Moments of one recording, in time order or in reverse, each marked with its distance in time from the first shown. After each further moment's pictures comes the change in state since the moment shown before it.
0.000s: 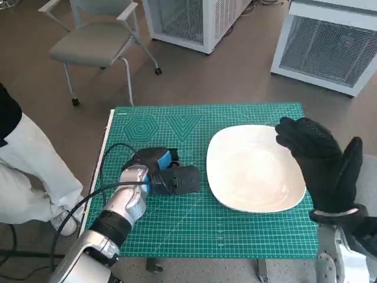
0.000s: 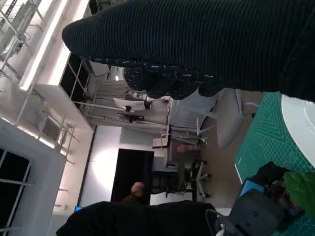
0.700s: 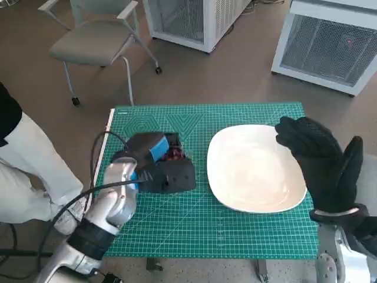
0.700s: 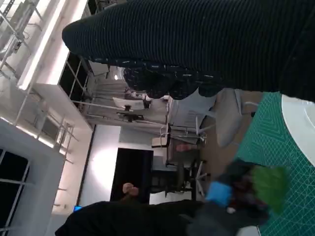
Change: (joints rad) left arm 0.121 0.151 0.088 -0.622 0.006 0.130 -0.143; right arm 0.000 0.000 0.000 -0.010 0.000 0.010 -0.004
